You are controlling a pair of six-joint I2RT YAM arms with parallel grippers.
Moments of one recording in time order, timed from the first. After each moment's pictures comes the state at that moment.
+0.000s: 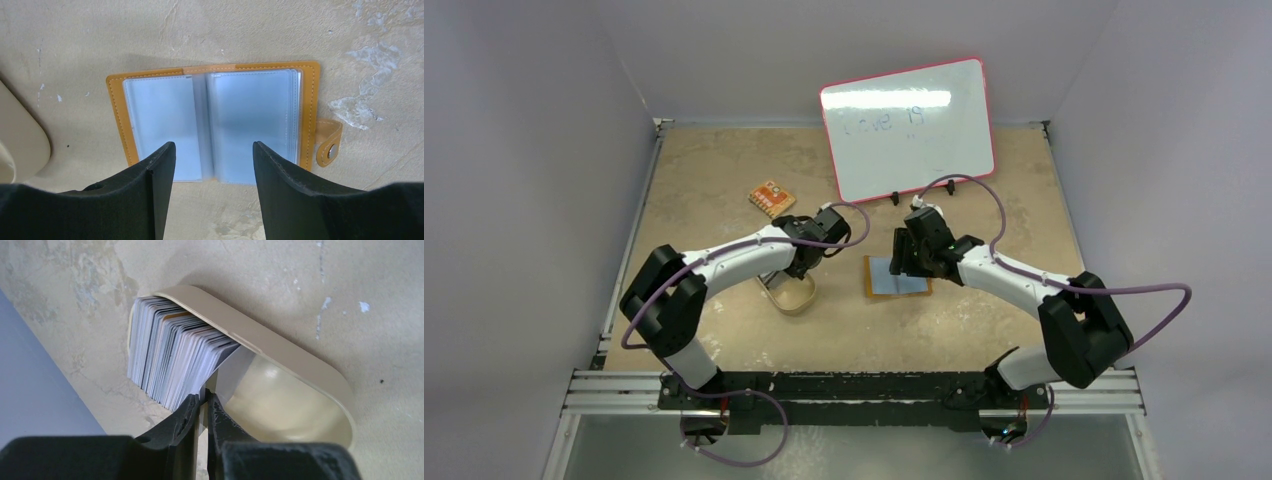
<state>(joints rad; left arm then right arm) -0.78 1.65 1.12 -0.80 -0.57 -0.11 0.59 1.43 0.80 -0.34 0.12 0.61</state>
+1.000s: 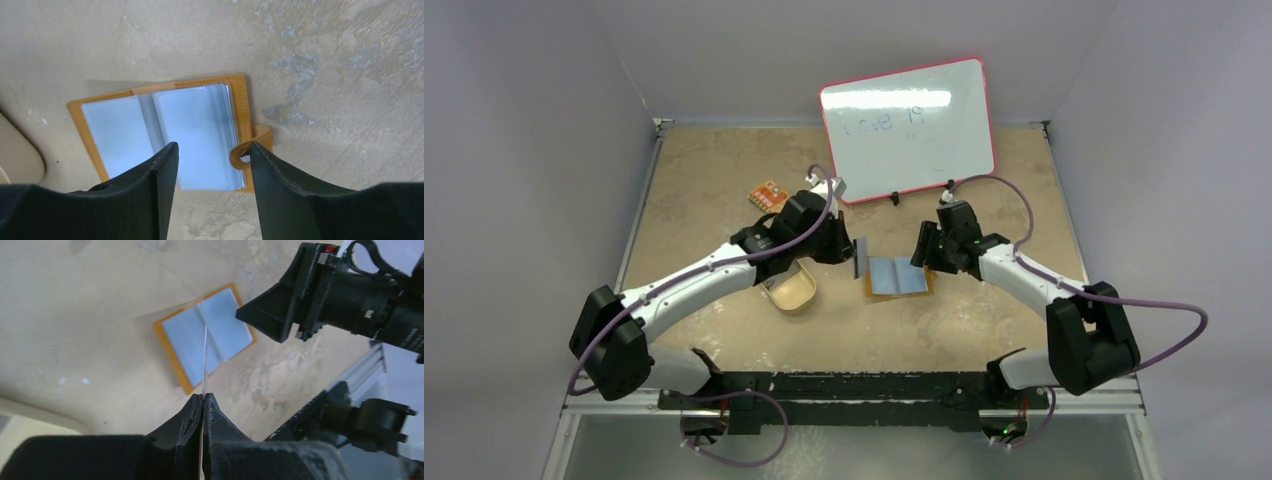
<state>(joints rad) -0.78 1.35 1.05 -0.38 0.02 -0.58 0.39 1.38 0.76 -0.33 0.01 0.55</state>
